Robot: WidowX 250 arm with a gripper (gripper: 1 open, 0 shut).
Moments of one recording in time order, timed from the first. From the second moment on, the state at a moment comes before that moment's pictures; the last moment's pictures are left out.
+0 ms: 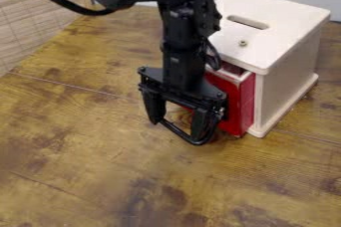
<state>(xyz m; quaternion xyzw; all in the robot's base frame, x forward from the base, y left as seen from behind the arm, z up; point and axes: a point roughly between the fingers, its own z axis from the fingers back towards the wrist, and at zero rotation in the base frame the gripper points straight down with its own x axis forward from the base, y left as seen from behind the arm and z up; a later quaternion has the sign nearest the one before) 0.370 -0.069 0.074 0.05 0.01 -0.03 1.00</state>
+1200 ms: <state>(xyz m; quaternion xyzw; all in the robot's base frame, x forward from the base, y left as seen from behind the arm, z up) 0.371 -0.065 0.072 0.05 -0.01 0.00 1.00</state>
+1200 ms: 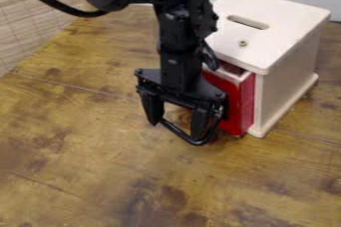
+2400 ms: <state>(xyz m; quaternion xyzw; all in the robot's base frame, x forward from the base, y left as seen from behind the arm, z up) 0.370 -0.058 0.067 0.06 -0.04 0.03 1.00</state>
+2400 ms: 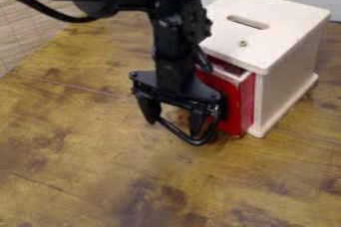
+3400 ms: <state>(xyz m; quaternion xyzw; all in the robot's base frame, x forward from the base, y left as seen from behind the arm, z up) 0.371 -0.052 0.065 0.06 -0.05 0.07 0.99</state>
